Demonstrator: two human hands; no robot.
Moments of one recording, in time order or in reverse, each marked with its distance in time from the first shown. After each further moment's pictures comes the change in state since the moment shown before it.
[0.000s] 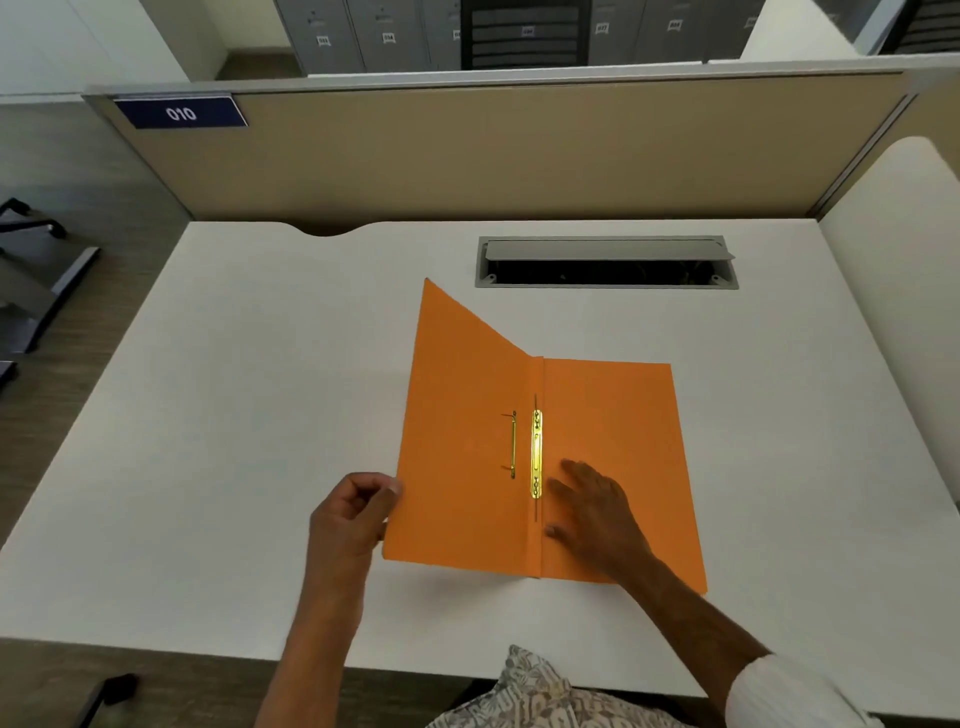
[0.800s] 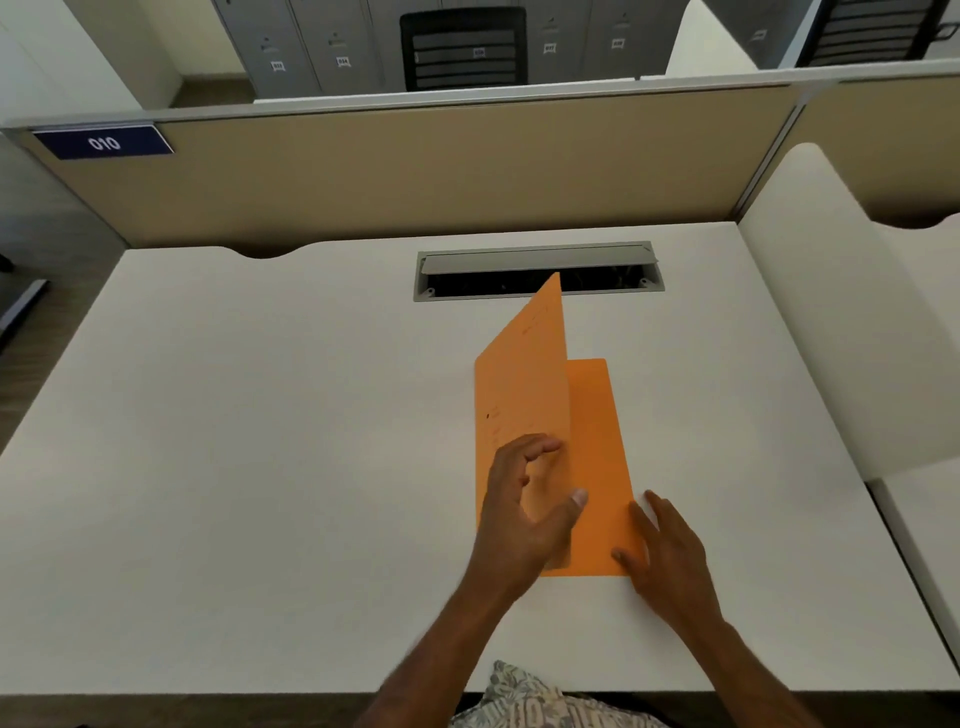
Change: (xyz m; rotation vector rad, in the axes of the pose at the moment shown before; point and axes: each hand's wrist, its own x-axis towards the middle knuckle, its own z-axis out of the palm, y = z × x) left_hand -0.047 -0.016 0.212 0.276 -0.406 0.354; right_hand -0.111 0.117 -0.020 0.113 0.144 0.385
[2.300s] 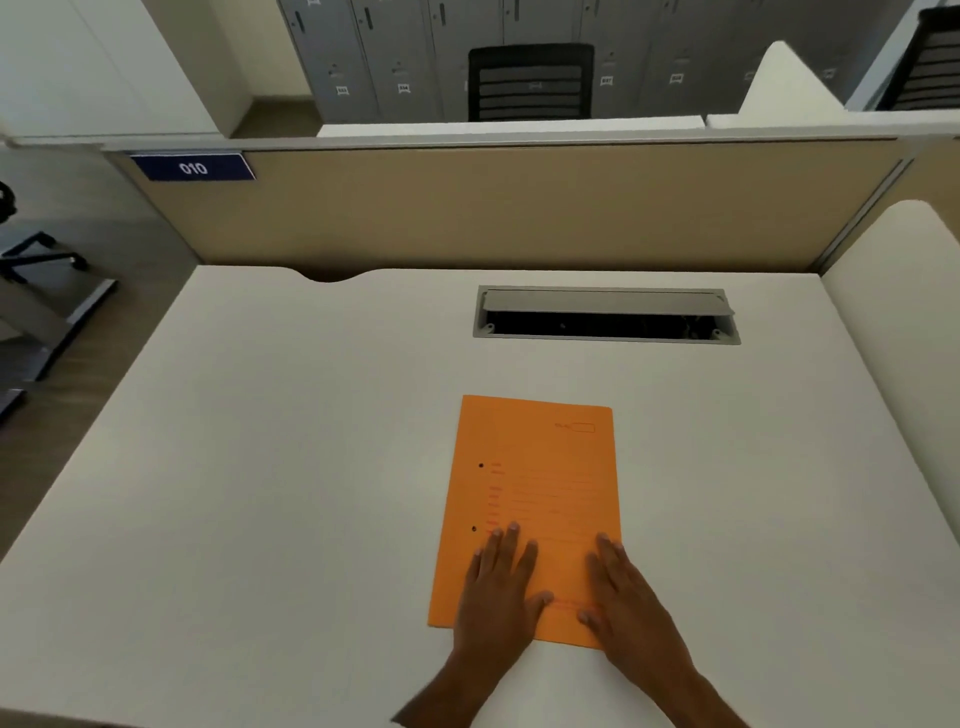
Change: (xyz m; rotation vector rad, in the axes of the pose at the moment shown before) left_hand 0.006 -0.155 -0.050 1.135 -0.232 -0.011; right_hand 0.026 -0.110 0.013 -0.174 -0.181 -0.307
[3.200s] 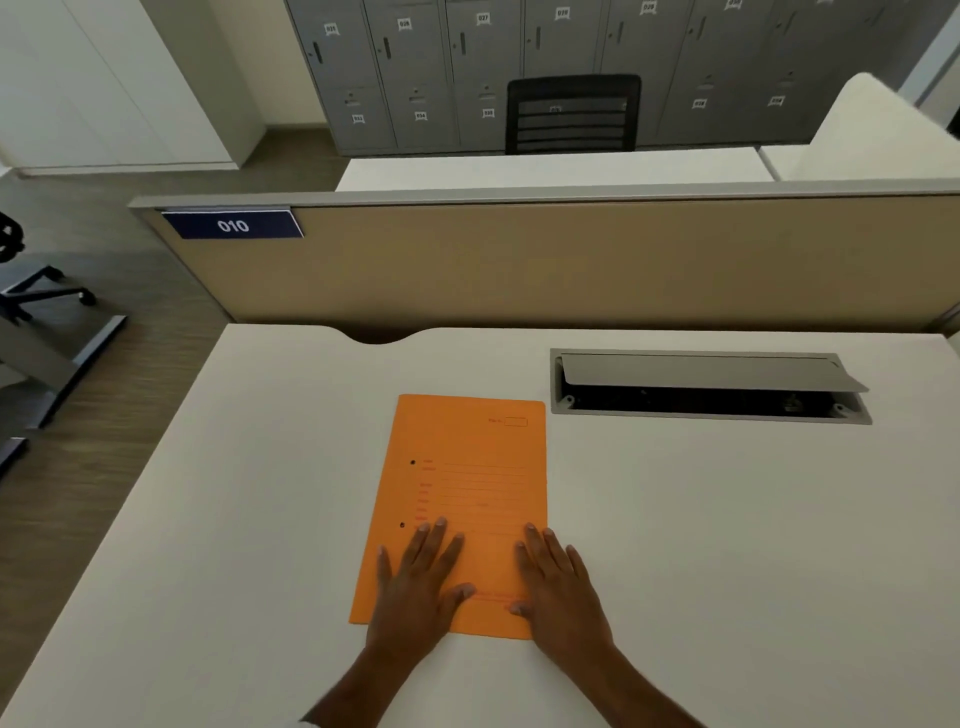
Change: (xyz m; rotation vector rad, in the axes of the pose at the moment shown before) left_hand 0.089 -0.269 -0.075 0.075 -0.002 -0.063; right_hand 0.228 -0.180 -0.009 -0.059 0.009 -0.109
